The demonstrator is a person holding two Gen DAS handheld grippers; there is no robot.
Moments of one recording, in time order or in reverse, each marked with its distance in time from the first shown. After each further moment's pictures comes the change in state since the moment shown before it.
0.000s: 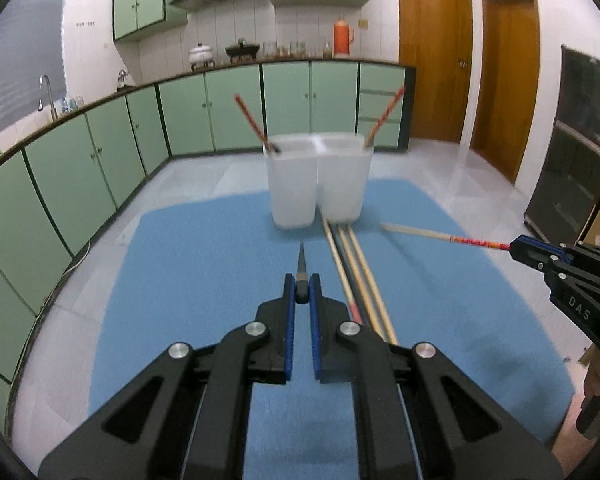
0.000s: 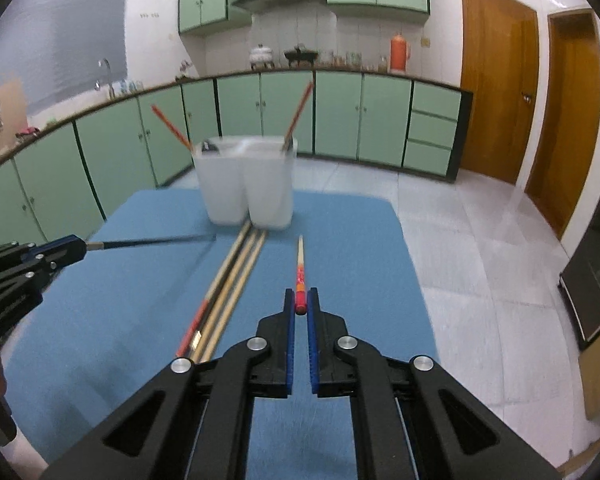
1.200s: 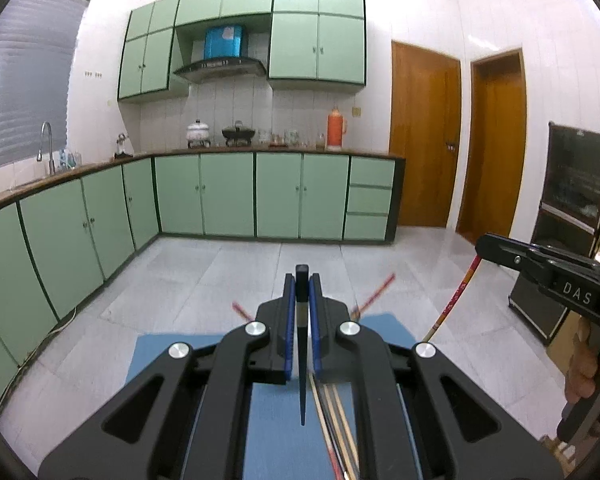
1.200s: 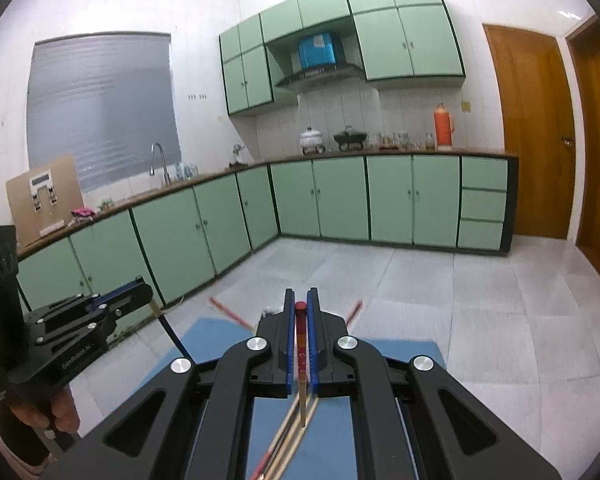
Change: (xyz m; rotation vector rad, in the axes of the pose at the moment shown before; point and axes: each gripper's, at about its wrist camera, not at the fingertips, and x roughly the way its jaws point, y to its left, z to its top) left arm -0.033 0.002 0.138 -0.039 -0.306 -0.054; right arm -0.037 -0.004 0.165 0.008 -0.277 0.219
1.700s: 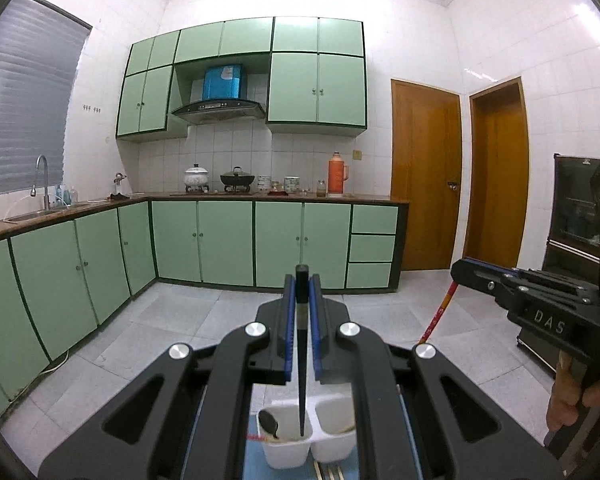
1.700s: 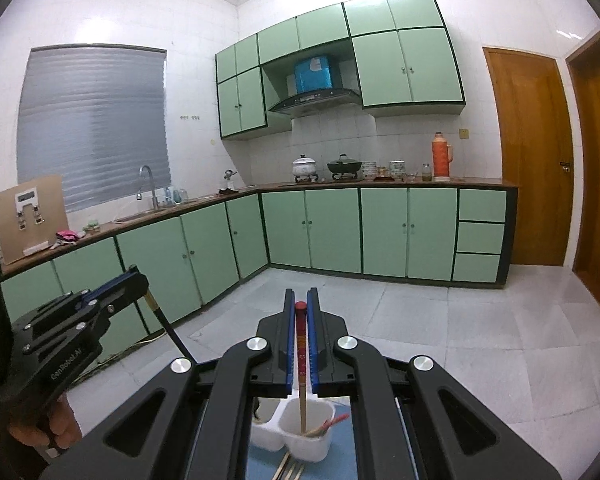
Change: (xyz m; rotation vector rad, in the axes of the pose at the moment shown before) left arm 0.069 -0.007 0.072 0.007 -0.138 0.001; right arm 0.076 -0.015 0.070 -0.021 -0.059 -0.040
